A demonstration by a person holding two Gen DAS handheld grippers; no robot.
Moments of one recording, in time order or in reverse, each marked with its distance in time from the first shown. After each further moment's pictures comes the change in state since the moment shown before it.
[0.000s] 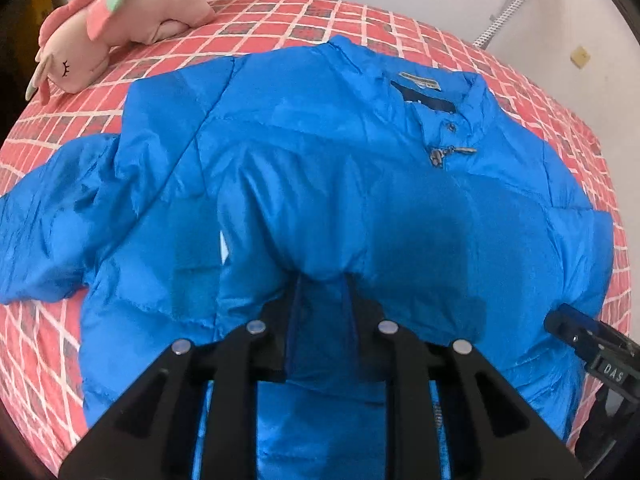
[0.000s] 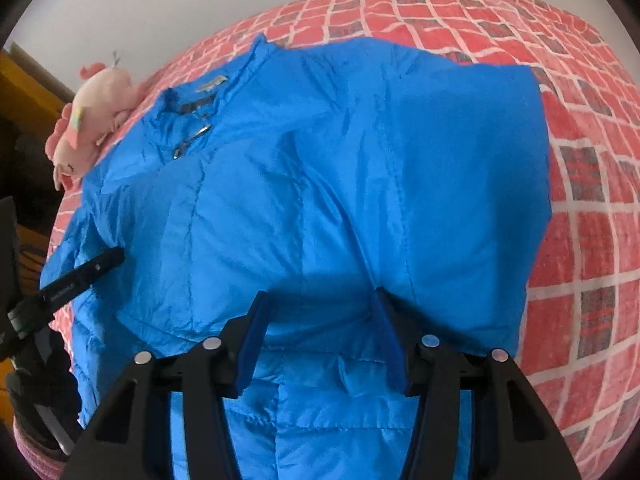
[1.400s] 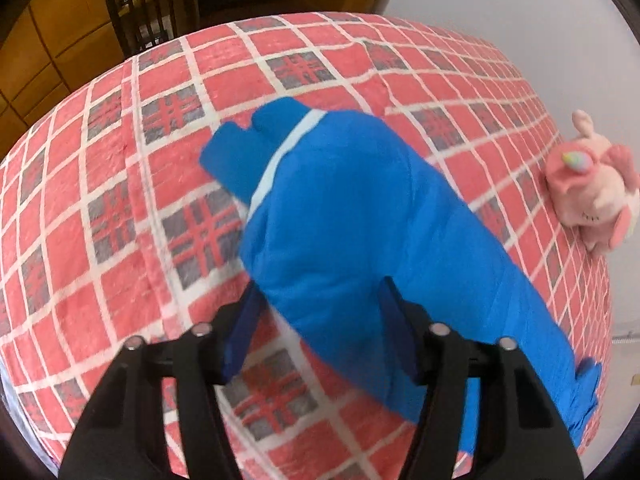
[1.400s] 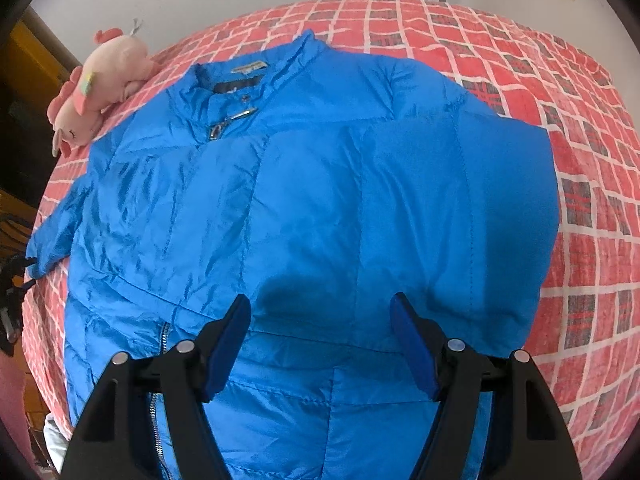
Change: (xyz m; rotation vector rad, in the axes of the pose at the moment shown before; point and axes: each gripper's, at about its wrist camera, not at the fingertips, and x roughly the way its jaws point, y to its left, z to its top) left arm -0.078 0.488 -0.044 -0.893 -0.078 0.215; right arm -0.017 0.044 -0.006 -0.108 0.030 -0.083
